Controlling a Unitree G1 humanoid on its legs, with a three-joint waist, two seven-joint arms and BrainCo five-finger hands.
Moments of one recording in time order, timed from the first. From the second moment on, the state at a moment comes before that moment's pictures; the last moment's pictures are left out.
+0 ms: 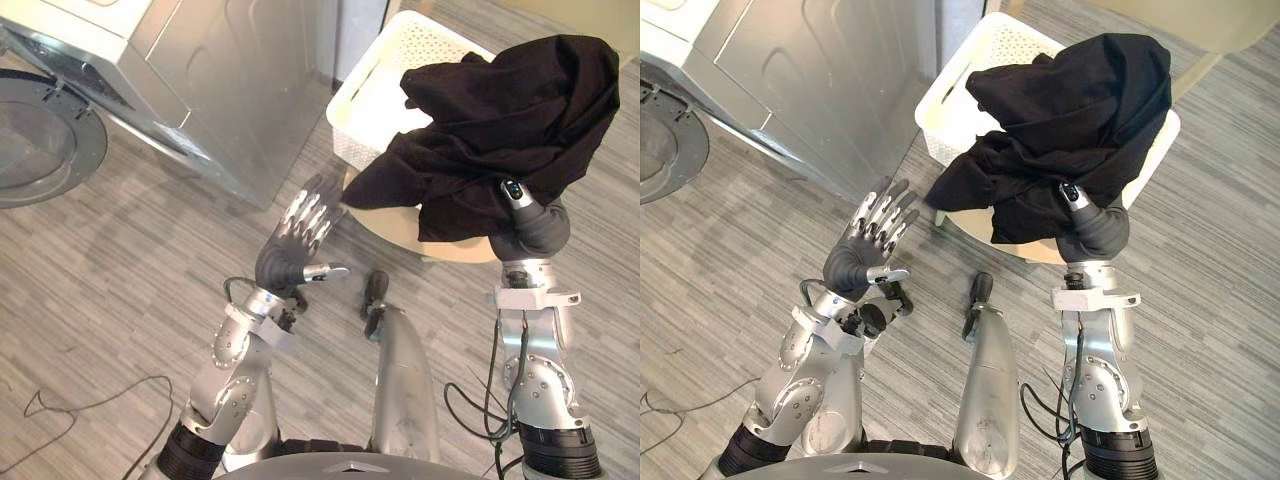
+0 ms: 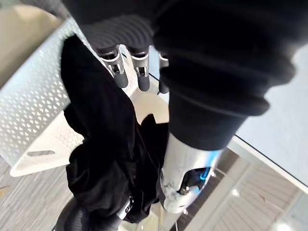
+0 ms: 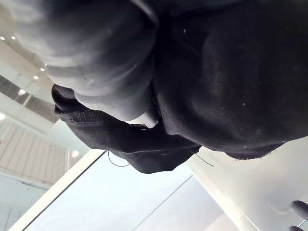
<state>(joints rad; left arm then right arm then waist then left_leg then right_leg) -0.05 0.11 -0.46 -0.36 -0.54 -0.14 -0.11 0.00 -0.39 -0.10 -0.52 1.06 -0.16 0.11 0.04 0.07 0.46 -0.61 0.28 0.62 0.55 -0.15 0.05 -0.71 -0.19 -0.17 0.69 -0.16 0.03</state>
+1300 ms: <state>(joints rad) -0.38 0.15 -0.78 0.05 -0.19 -0.21 -0.07 0.00 -0.31 0.10 -0.31 1.10 -0.18 0.03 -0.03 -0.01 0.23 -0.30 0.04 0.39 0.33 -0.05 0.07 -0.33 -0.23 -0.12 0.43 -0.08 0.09</state>
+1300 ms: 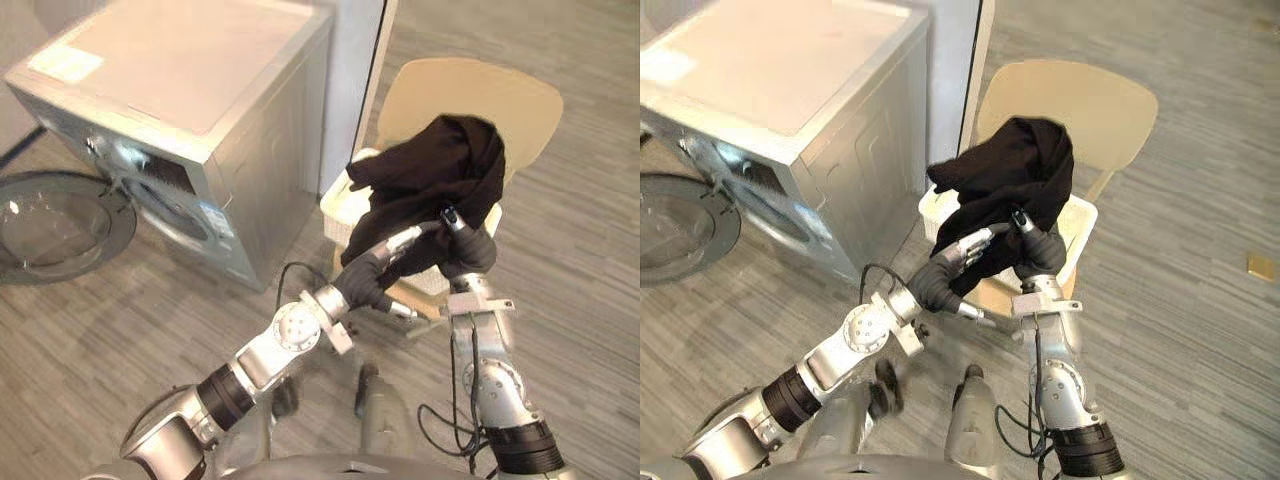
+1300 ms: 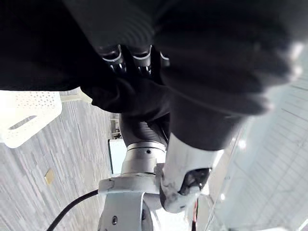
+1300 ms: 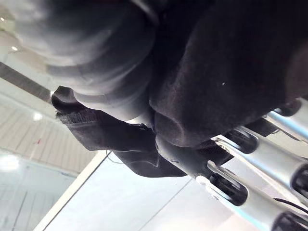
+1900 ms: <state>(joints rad) -0.19 0.19 -0.60 0.18 0.37 -0.28 -0.02 0.12 -0.40 0.23 -0.40 1.10 -0.10 0.09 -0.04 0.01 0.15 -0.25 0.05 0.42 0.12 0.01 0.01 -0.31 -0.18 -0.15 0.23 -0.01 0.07</state>
